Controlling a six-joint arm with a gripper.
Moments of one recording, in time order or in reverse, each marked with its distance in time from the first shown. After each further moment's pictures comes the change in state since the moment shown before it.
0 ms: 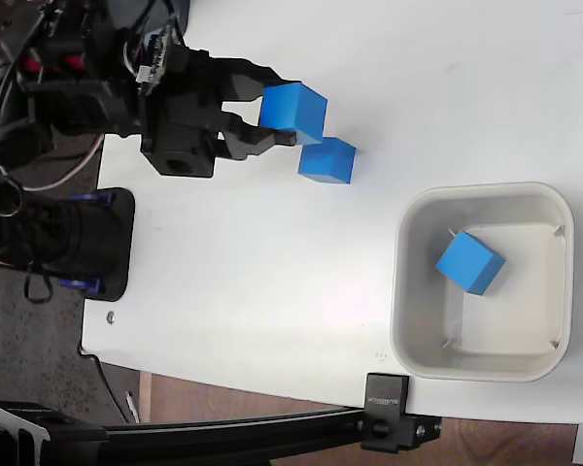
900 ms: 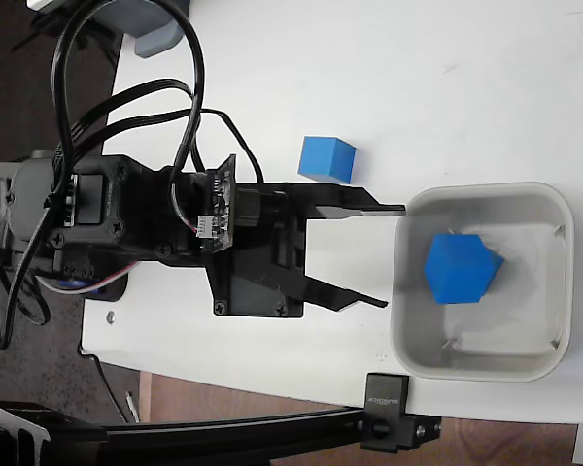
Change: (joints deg) arm 25.9 -23.2 -24.2 -5.8 -24.3 -9.1
